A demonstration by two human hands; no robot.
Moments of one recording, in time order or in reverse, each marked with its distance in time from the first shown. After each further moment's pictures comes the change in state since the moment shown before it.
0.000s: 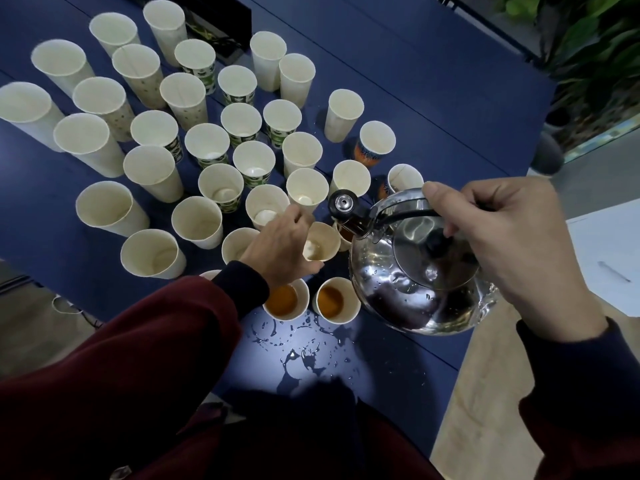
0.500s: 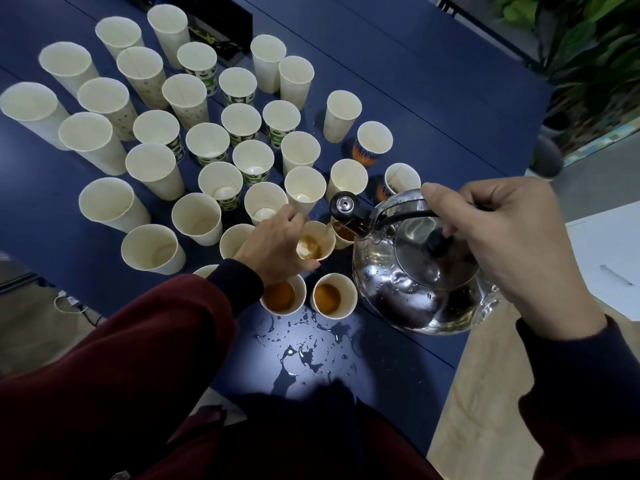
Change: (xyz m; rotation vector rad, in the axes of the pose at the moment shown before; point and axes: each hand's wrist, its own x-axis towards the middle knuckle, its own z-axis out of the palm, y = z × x) left_hand -0.005 -0.001 -0.001 0.020 0.012 -0.008; right_hand -0.007 0.004 -0.008 -0.024 -0.009 -0.013
